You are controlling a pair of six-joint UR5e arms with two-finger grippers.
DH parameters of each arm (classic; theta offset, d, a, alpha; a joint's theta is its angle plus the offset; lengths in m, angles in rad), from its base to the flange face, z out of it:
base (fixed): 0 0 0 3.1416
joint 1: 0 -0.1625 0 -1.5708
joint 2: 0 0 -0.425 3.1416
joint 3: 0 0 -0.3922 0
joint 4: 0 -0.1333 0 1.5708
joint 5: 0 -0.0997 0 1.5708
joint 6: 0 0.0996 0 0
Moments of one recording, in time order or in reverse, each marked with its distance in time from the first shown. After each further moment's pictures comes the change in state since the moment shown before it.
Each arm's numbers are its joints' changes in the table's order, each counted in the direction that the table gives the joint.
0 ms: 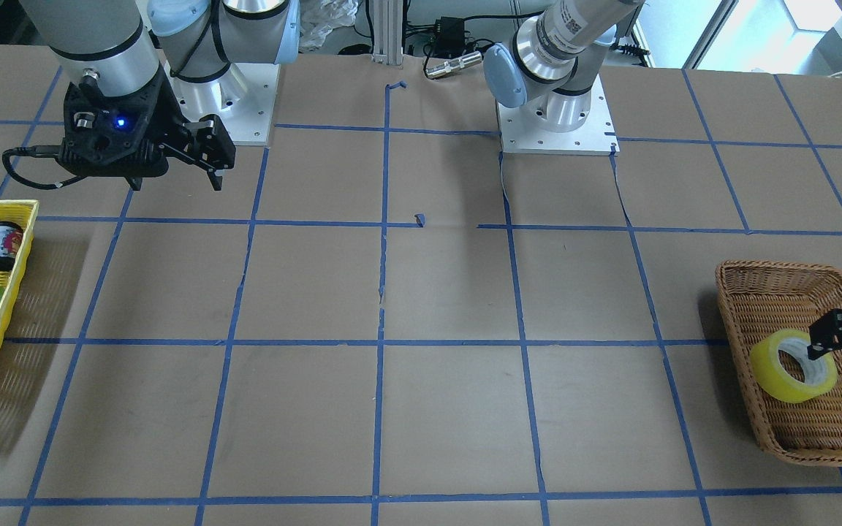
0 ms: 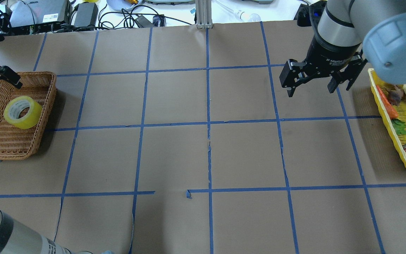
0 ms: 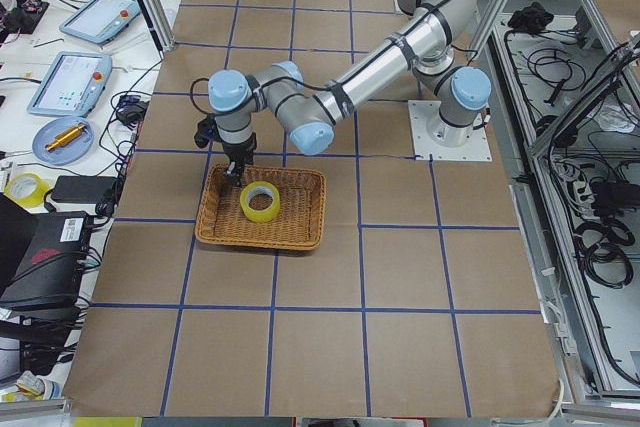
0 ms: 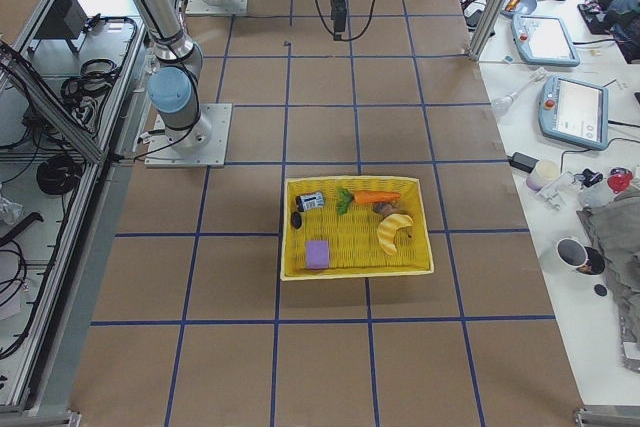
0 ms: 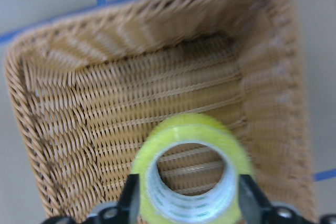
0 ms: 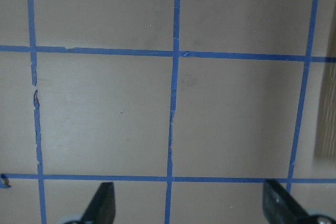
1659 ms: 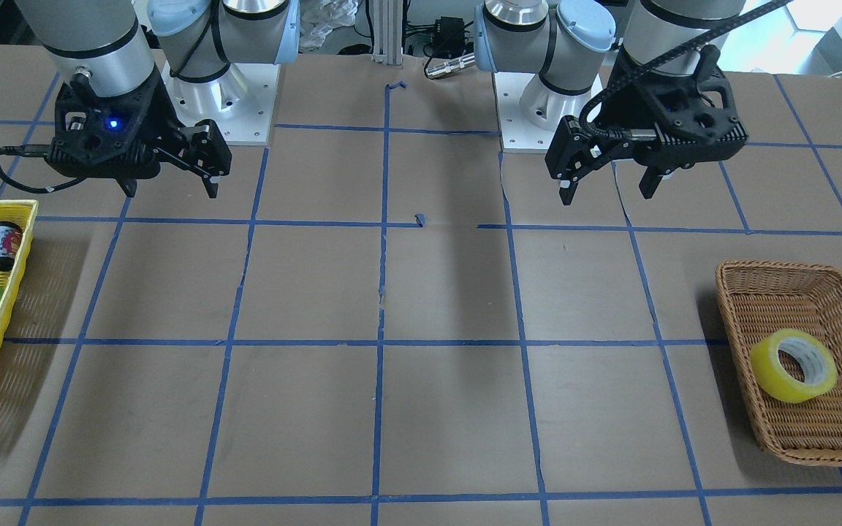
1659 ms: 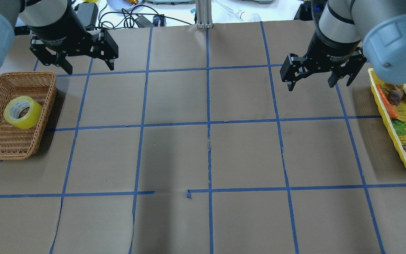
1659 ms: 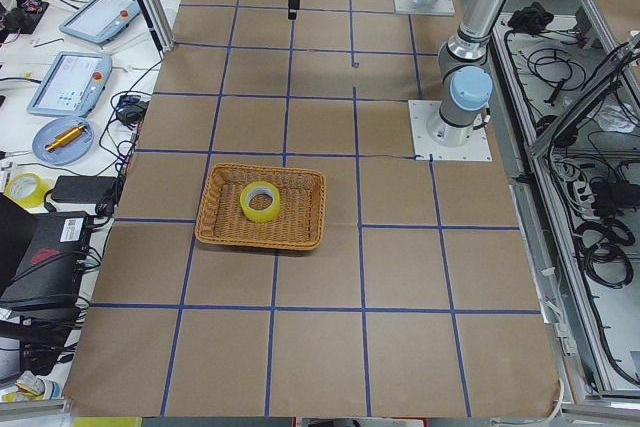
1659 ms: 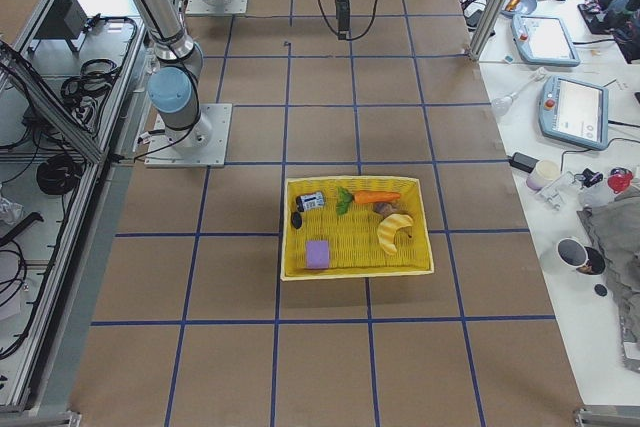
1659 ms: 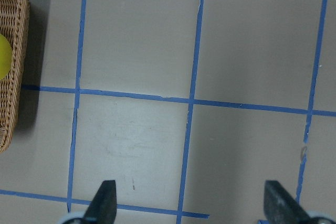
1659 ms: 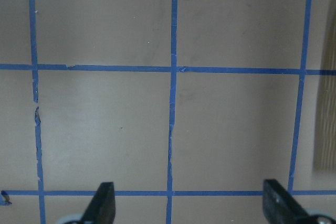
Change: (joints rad) left arm 0.548 0.389 0.072 0.287 -0.007 -0.921; right arm 0.003 0.001 -0.001 0.049 0.001 0.013
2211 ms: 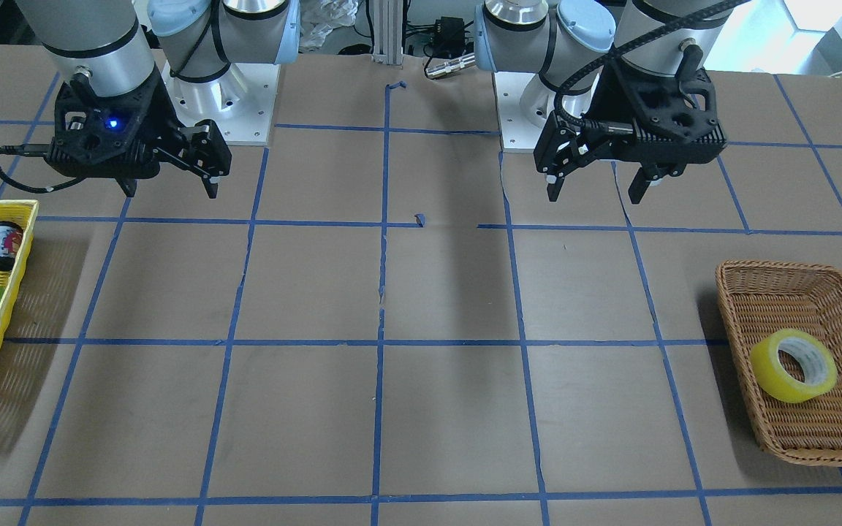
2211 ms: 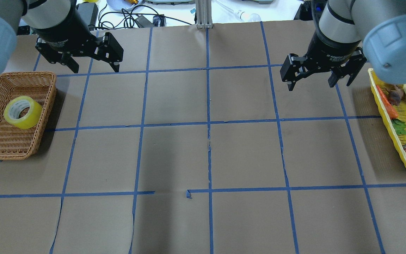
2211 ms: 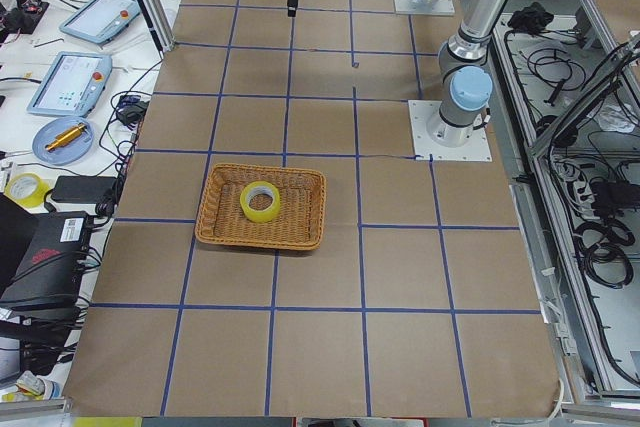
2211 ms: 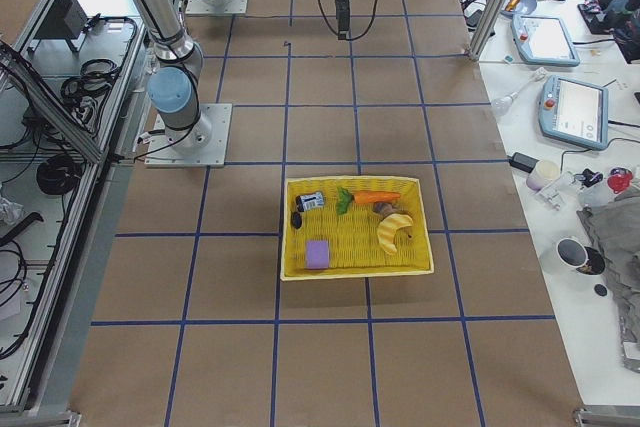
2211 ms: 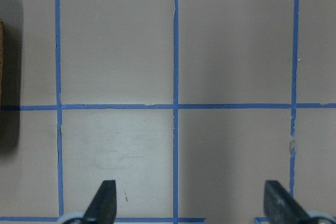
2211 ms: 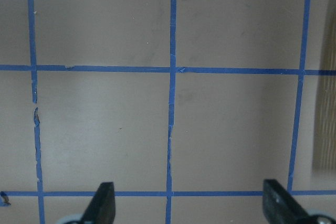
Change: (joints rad) left arm 0.001 0.018 0.003 0.005 0.020 0.112; right arm 0.000 0.000 0.000 0.001 0.002 0.000
